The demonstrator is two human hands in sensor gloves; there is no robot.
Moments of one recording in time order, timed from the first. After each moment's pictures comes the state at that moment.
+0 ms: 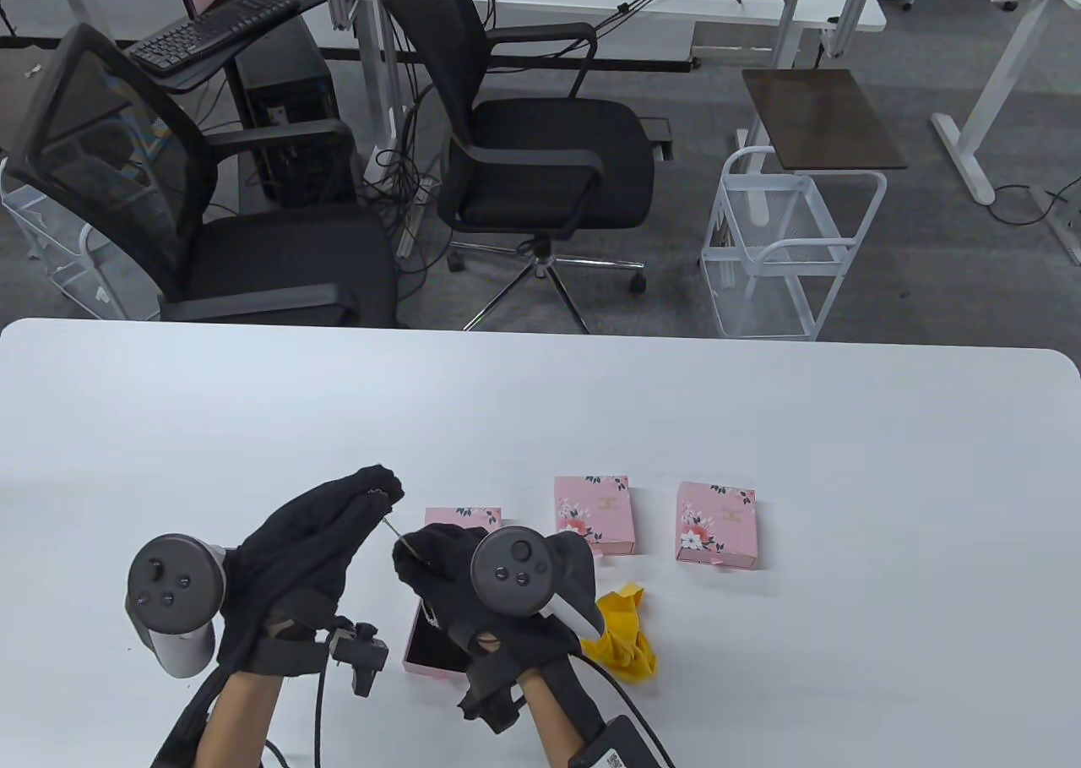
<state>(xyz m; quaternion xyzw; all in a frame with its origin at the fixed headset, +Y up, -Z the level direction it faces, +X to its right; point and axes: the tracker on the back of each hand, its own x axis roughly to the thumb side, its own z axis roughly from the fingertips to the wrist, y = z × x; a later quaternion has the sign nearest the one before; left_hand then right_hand) -0.253 -0.584 -0.272 0.20 -0.12 0.56 0.80 -0.020 -0.644 -0.307 0.26 0.01 0.89 0.37</state>
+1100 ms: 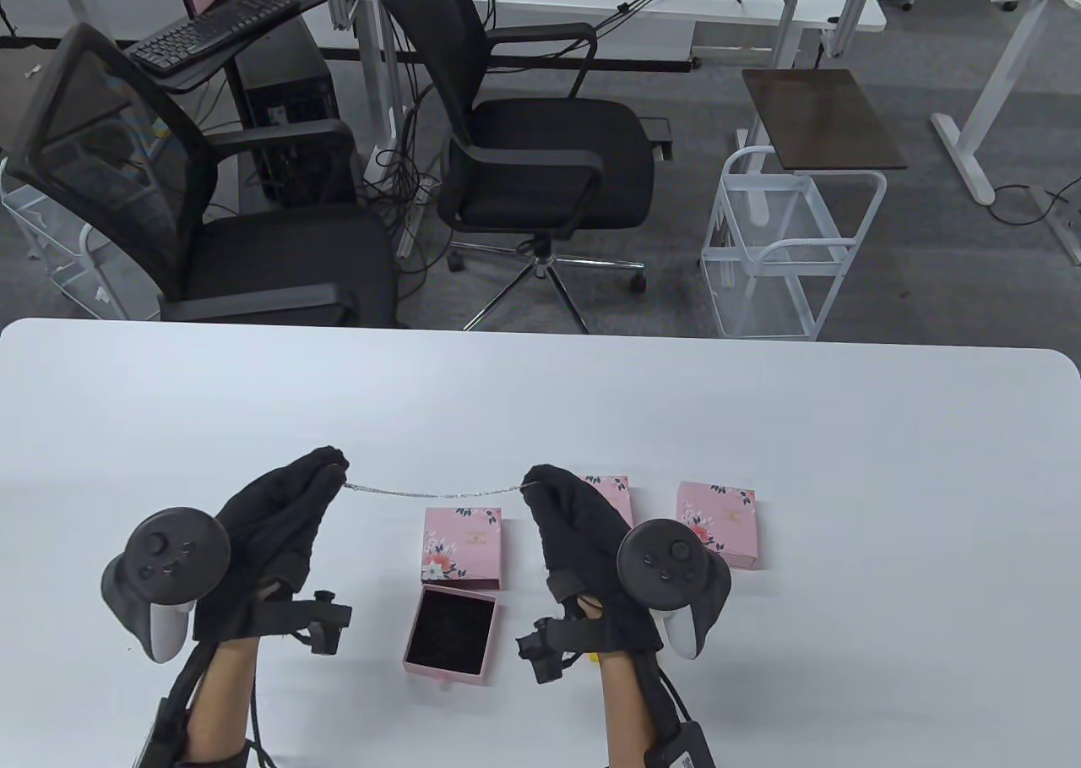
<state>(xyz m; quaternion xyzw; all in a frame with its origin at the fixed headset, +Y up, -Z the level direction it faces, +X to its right) -0.270 -0.608 -0.297 0.20 0.00 0.35 0.91 0.067 -0.622 -0.307 0.11 -0.15 0.85 0.50</state>
